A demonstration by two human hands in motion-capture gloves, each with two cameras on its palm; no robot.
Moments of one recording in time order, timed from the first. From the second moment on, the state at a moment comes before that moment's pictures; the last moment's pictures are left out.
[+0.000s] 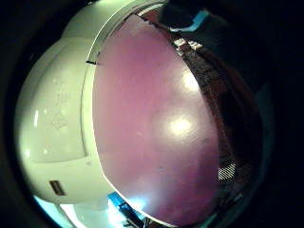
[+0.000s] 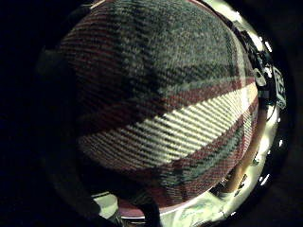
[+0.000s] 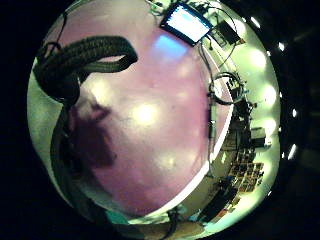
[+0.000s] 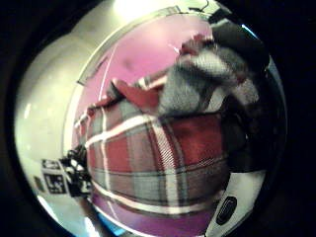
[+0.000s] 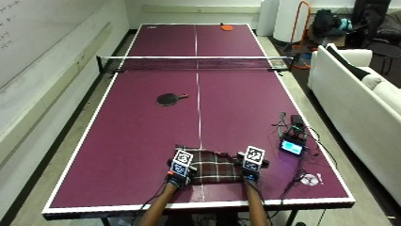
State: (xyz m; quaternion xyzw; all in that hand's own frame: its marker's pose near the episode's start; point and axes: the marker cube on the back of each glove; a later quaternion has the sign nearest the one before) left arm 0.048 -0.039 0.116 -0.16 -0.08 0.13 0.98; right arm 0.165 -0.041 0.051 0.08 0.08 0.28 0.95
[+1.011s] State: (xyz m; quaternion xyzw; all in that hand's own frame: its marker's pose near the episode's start) left arm -0.066 -0.079 0.085 0.03 0.00 0.02 1.00; right arm -0.104 -0.059 -0.002 -0.07 -0.37 -0.07 0.92
